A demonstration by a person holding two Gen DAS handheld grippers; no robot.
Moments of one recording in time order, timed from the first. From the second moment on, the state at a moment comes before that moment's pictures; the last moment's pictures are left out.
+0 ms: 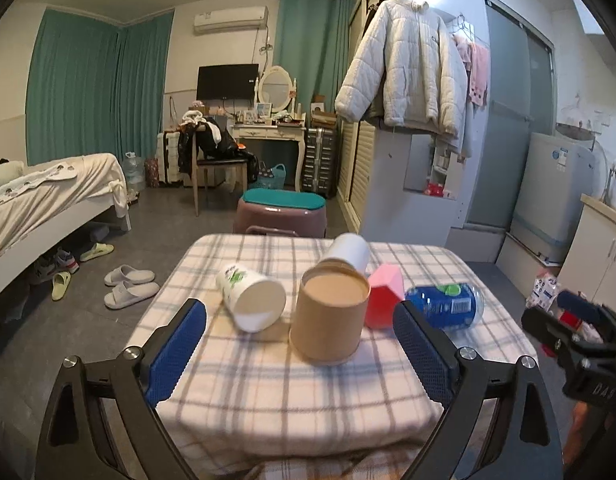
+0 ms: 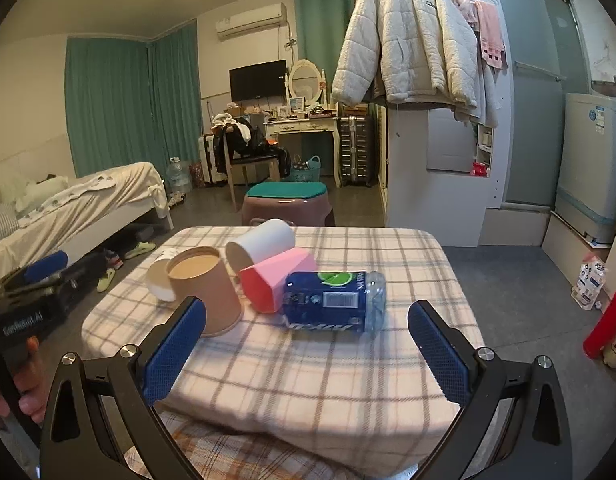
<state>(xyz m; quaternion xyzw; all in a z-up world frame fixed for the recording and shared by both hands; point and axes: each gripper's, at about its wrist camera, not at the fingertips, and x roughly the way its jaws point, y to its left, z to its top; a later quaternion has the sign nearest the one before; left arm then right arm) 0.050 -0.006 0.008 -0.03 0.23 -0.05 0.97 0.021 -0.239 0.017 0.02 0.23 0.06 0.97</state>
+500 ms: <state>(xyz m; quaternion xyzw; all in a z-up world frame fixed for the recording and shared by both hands) 0.018 0.031 -0.017 -0.05 0.23 -0.04 0.97 0.006 -0.207 0.000 0.02 0.23 0.05 0.97</state>
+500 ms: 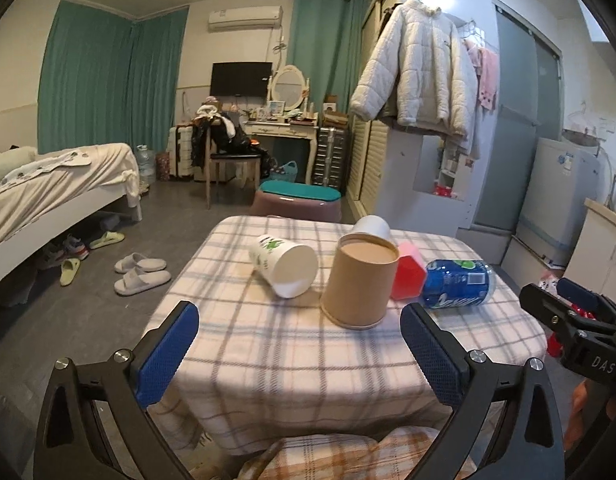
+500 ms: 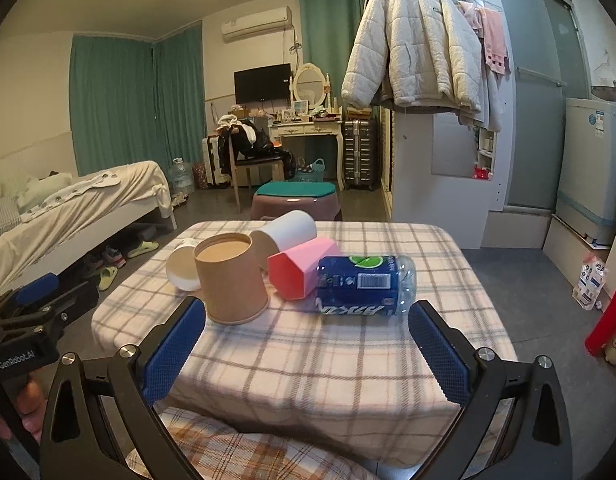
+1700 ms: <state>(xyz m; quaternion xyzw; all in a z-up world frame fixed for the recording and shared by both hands) 0.007 0.035 -0.013 -0.04 0.21 -0.02 0.98 0.006 -0.193 -0.003 0.00 0.23 0.06 0.97</state>
